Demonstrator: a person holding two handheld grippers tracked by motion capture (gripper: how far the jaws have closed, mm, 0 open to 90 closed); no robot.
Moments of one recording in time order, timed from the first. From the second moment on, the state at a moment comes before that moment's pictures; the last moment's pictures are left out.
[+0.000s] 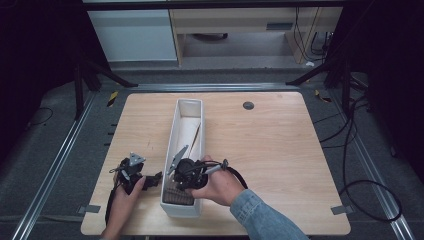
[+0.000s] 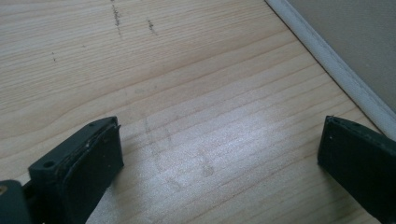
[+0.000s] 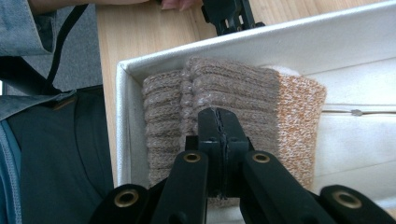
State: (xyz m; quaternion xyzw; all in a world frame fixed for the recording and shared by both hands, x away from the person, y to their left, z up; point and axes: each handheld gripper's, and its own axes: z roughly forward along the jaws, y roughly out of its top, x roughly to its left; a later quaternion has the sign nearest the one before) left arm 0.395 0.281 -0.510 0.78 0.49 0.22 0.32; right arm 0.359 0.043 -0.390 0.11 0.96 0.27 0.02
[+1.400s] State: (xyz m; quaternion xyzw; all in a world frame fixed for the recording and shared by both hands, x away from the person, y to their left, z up) left arm 0.395 0.281 -0.510 0.78 0.49 0.22 0.32; right arm 0.355 0.046 -0.408 0.11 0.96 0.25 0.01
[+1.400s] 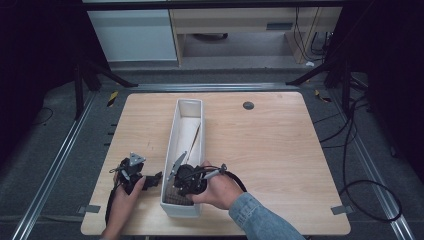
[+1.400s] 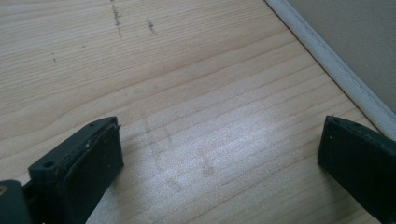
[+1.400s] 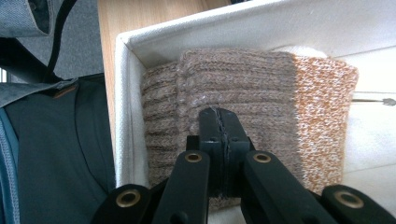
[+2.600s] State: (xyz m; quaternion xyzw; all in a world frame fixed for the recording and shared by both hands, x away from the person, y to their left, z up) left arm 0.395 0.281 -0.510 0.78 0.49 0.22 0.32; right arm 0.383 0.007 -0.363 0.18 0.92 0.34 0.10
